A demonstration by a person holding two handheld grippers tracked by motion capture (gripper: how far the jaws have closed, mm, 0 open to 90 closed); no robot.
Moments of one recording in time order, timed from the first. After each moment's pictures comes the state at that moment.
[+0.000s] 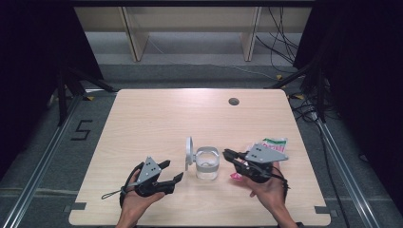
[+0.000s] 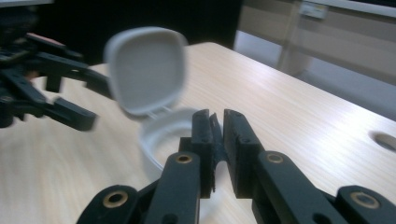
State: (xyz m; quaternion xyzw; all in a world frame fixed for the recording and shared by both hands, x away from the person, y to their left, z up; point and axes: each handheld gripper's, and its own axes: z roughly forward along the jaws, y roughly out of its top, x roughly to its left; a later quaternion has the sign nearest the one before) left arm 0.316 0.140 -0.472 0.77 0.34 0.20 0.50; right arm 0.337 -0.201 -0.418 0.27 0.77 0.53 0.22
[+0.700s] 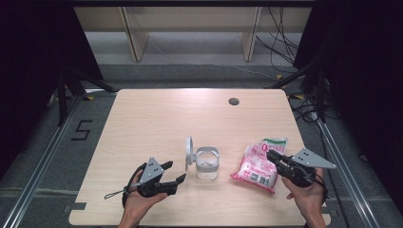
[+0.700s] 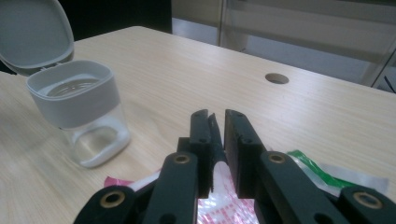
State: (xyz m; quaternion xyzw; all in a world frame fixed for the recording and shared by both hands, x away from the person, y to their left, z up) left arm 0.316 0.136 -0.473 0.77 0.34 0.19 0.51; right arm 0.325 -0.298 -0.438 0.39 0.73 0.50 0.26
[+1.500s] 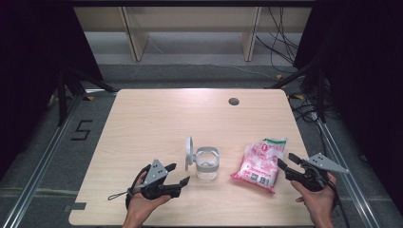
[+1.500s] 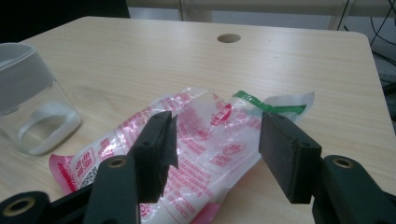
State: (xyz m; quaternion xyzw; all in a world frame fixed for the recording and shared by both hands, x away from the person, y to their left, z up) left arm 0.309 0.124 -0.473 0.77 0.34 0.18 0.50; right arm 0.324 -0.336 -0.462 0.48 0.69 0.47 0.24
